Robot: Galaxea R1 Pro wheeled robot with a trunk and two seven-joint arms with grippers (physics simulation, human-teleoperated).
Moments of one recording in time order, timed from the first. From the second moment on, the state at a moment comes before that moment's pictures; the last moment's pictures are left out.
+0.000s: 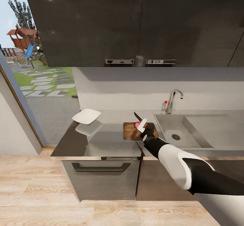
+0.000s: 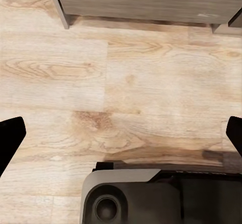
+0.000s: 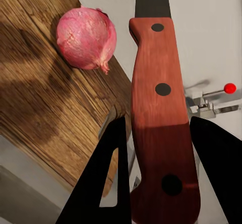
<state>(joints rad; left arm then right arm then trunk) 0.10 0.02 -0.12 -0.53 0.16 -0.38 0.03 -1.19 0.17 -0.15 -0.02 1.15 0.18 -0.22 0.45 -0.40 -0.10</state>
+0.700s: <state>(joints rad) 0.10 0.02 -0.12 -0.53 0.16 -0.38 0.03 -1.18 0.17 -0.15 -0.02 1.15 0.18 -0.22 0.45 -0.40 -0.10</state>
